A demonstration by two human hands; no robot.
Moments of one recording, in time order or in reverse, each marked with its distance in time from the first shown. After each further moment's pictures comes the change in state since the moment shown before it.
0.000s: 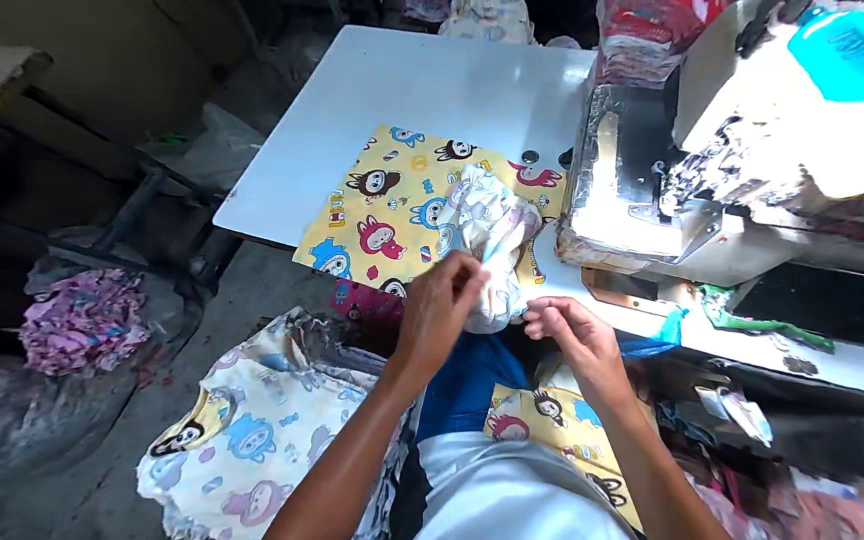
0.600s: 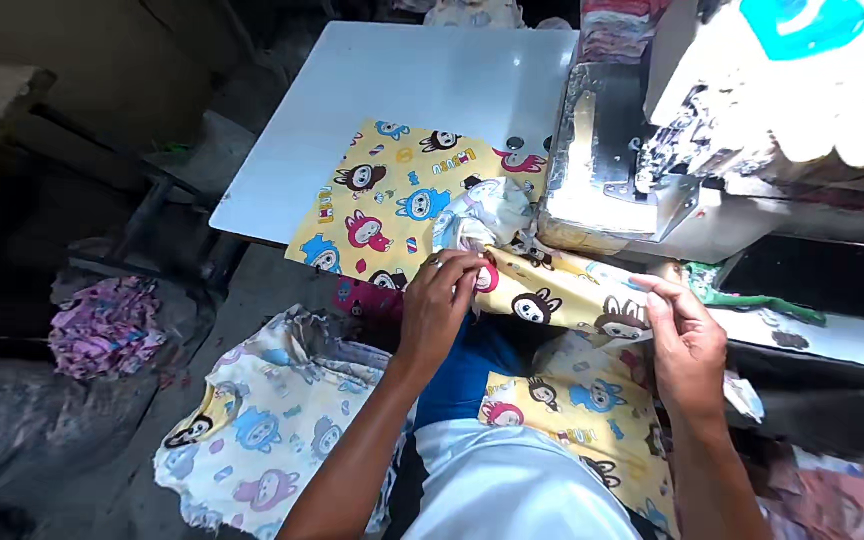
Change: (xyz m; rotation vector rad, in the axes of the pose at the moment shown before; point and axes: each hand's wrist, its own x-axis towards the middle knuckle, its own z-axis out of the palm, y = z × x) left_hand -0.007 -0.003 0.025 0.141 0.178 0.231; right_hand -0.030 -0.007 -0.088 -0.393 0.375 -0.104
